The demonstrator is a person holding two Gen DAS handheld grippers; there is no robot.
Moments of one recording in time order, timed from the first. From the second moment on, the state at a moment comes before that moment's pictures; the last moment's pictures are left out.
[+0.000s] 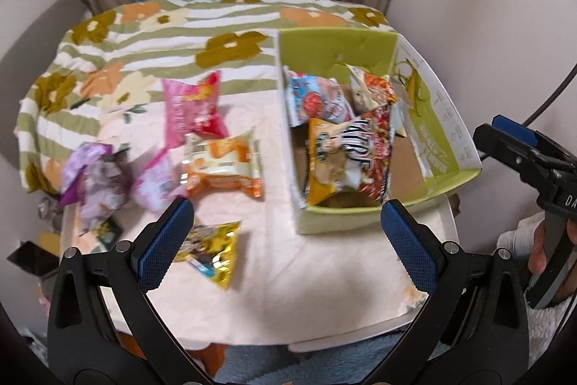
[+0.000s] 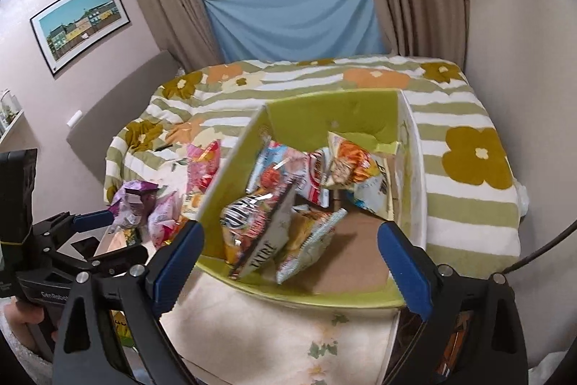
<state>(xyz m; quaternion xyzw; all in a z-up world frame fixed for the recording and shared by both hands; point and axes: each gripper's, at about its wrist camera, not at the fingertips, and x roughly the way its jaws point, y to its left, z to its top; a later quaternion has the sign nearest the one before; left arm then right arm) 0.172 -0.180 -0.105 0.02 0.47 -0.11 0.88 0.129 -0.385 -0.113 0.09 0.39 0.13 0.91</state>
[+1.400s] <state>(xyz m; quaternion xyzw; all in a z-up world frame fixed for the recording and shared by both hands) 0.213 0.063 -0.203 0.18 0.43 -0.15 0.87 0.173 -0.076 -0.203 -0.02 0.43 0.14 0.89</state>
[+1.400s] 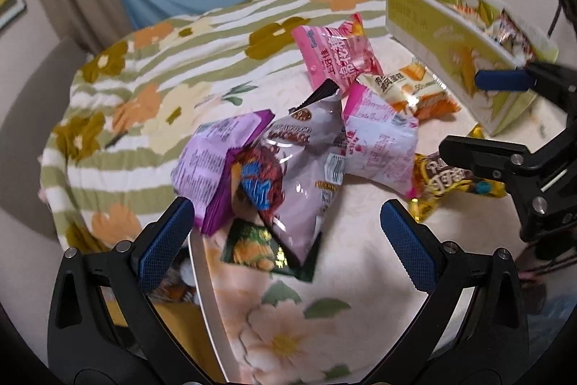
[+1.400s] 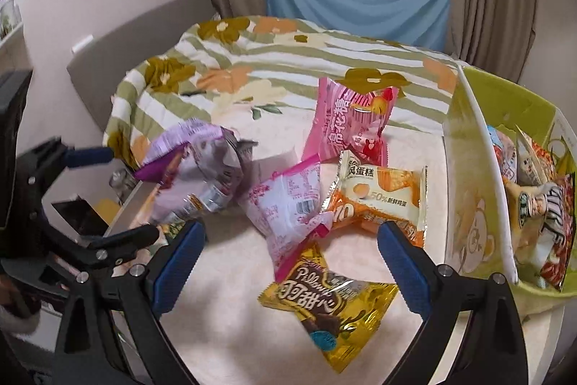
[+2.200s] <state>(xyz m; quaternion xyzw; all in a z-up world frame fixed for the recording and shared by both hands) 0.266 -0.003 -0.257 0.33 0.45 -0.09 0.82 0.223 -0.071 -0.255 -0.13 0.44 0.26 0.85</state>
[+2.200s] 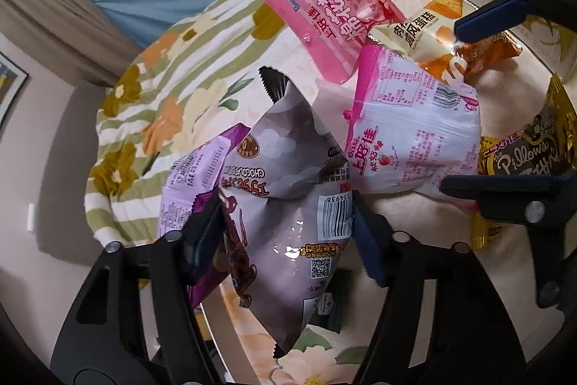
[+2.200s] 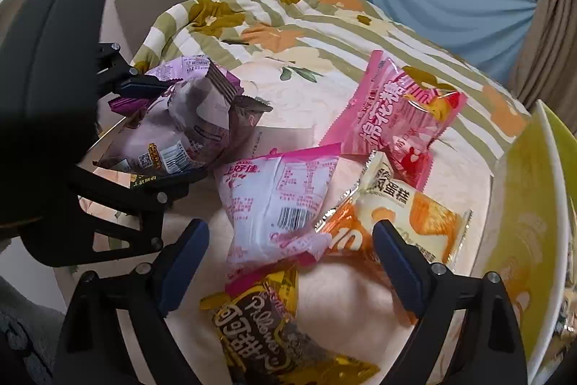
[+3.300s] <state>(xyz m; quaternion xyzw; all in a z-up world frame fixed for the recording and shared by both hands) 0.225 0.020 -0.211 0.28 0.45 -0.10 0.85 0.223 -0.052 -0.268 -0.13 0.46 0.27 0.83</state>
